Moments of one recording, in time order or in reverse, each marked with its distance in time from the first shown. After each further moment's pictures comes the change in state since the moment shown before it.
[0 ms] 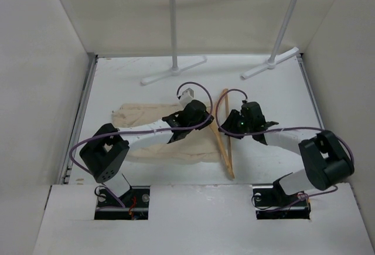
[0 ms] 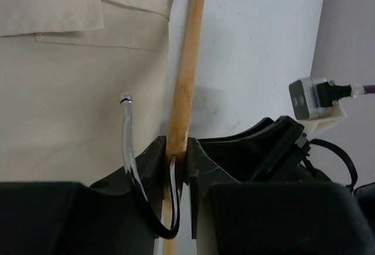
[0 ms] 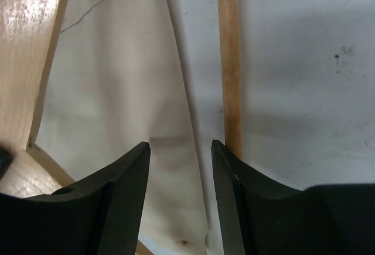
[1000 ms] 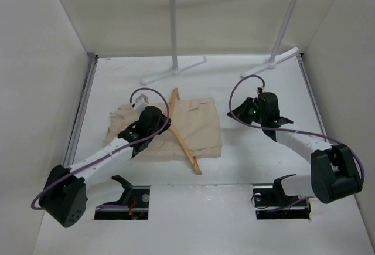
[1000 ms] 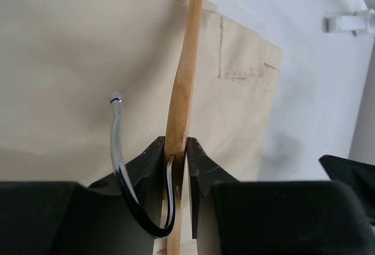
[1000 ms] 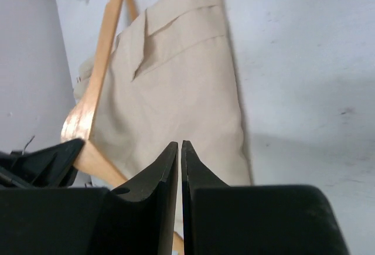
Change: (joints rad) left arm 0.264 -0.465 -0.362 -0.112 -0.046 0.115; right arm -0.128 -0.120 0.047 0.056 -0.091 0.076
